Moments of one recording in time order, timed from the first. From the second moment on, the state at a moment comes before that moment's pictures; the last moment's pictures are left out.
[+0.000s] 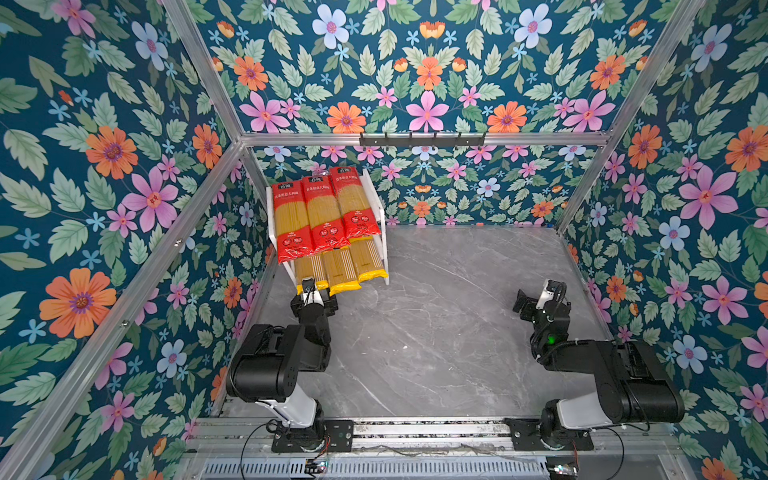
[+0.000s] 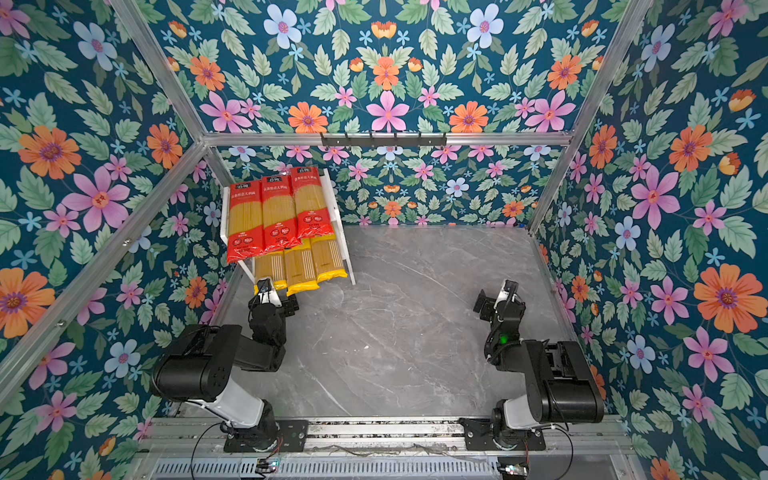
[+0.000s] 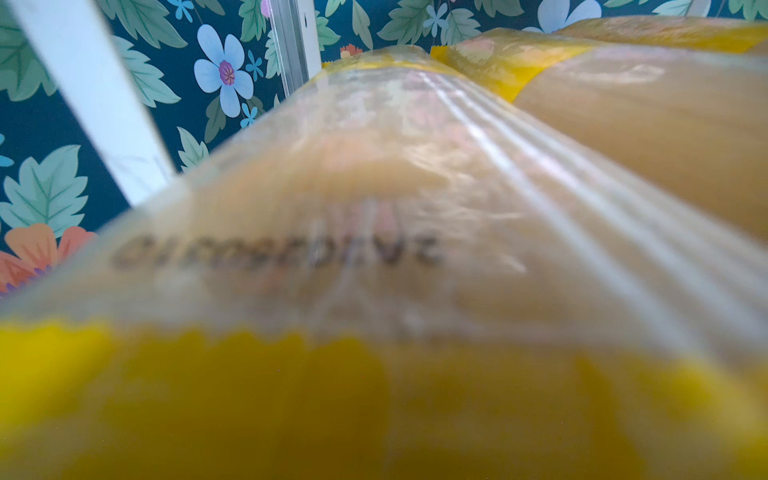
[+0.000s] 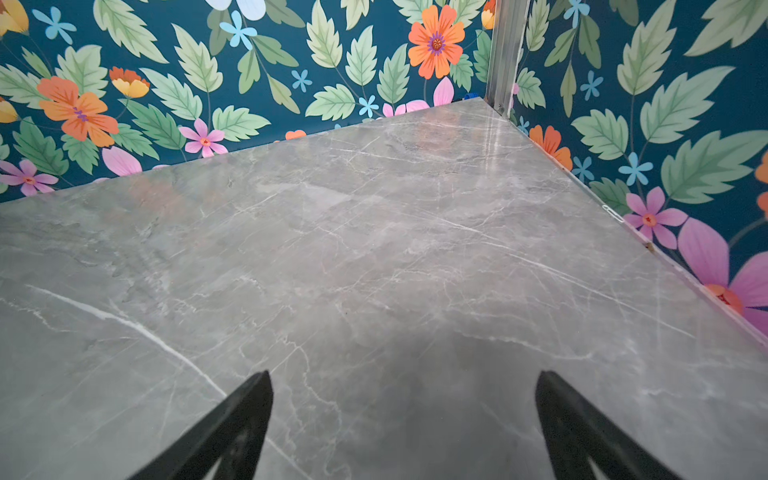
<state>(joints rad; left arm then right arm) -0.08 1.61 0.27 1.20 -0.37 -0.01 -0.03 1.45 0.26 0.87 0.17 0.17</state>
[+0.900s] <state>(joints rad) -0.08 1.61 0.27 1.19 -0.37 -0.02 -0.04 1.45 0.26 0.87 0.17 0.17</state>
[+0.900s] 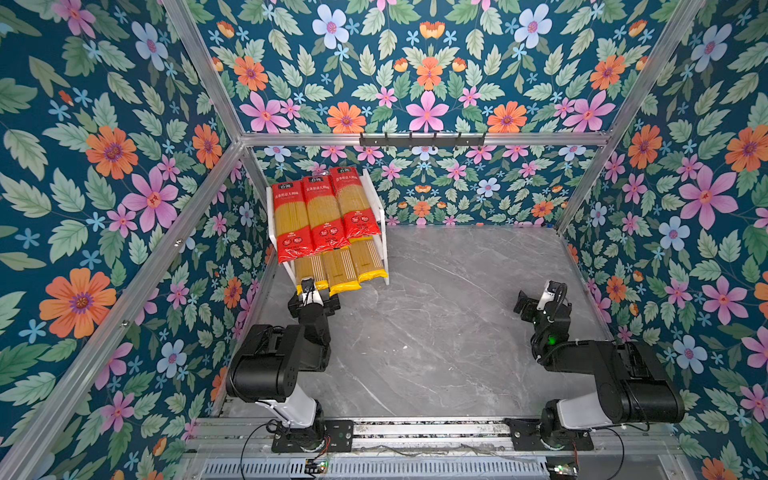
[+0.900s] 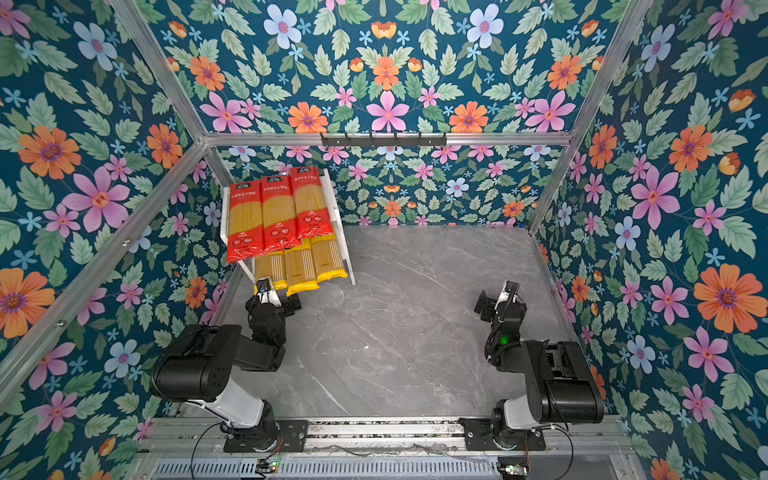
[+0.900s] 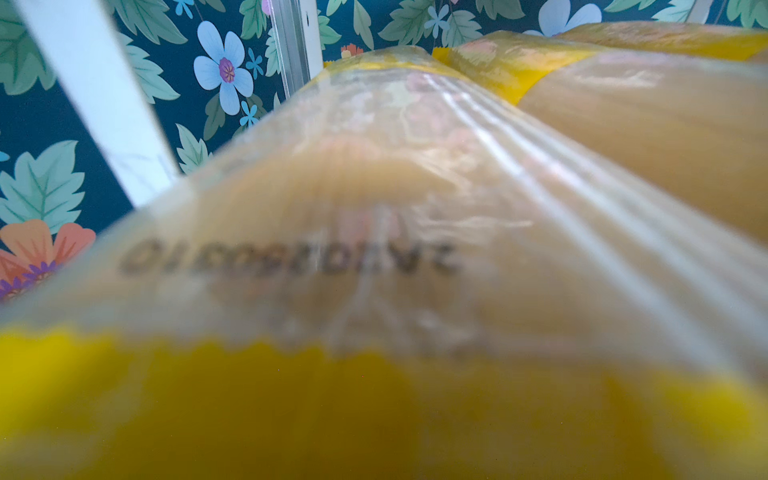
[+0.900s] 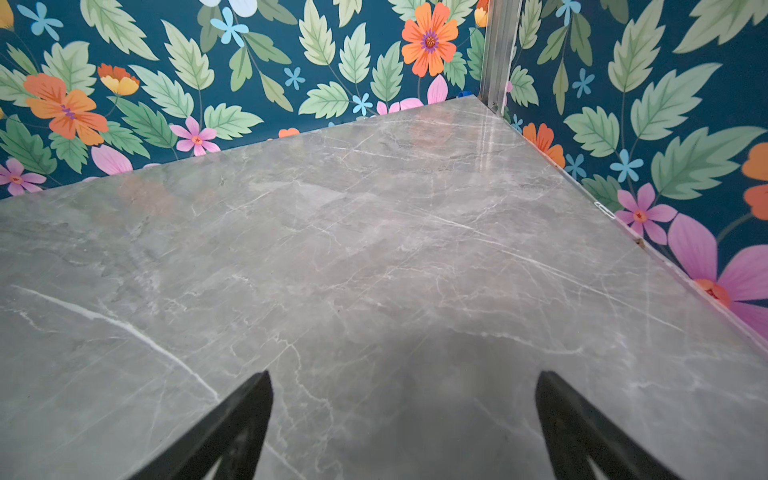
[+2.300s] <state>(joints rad) -0.08 1.61 0.27 1.19 -0.37 -0.02 -0.03 1.45 0.27 0.87 0.16 0.14</state>
